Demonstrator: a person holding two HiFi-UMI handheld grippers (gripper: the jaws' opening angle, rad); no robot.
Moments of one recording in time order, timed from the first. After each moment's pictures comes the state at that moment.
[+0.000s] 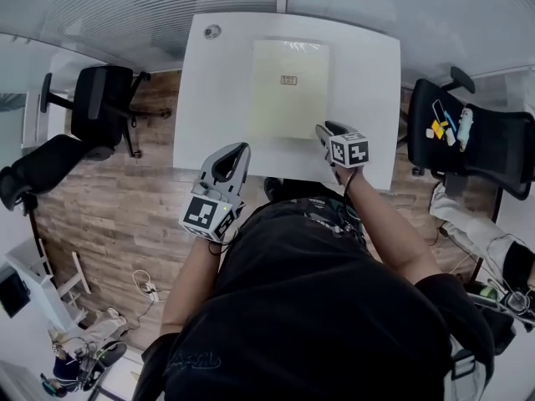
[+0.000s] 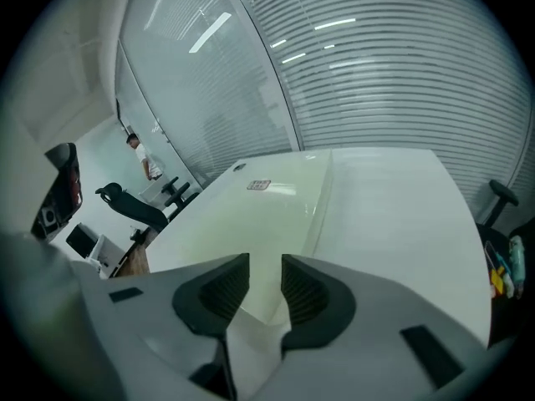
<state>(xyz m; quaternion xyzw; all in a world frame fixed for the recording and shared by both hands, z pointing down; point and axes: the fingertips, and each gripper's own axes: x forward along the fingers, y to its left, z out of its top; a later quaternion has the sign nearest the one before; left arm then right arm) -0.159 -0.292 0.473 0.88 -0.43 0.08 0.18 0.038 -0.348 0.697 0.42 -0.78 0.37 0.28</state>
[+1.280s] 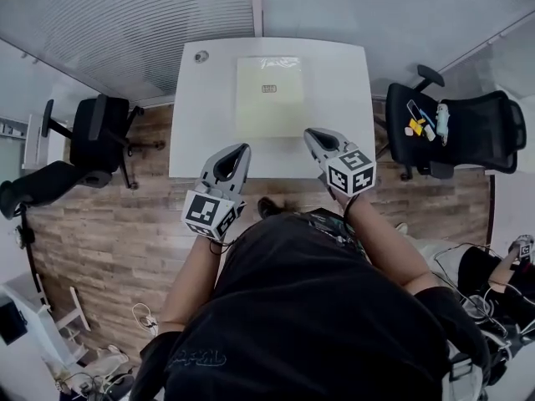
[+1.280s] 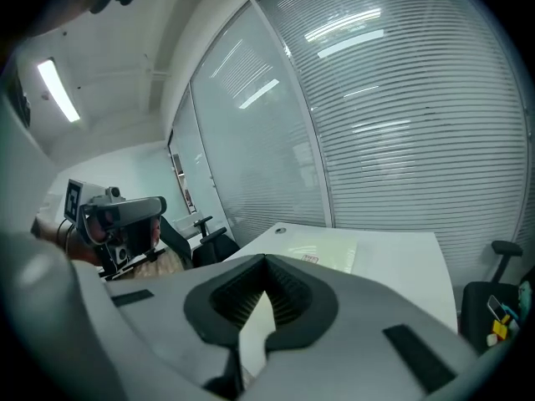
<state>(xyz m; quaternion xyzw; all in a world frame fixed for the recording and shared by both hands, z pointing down) -0.125 -0.244 0.424 0.91 -0.39 0.05 0.12 0.016 -0.282 0.505 0.41 -0.87 0.22 0.15</state>
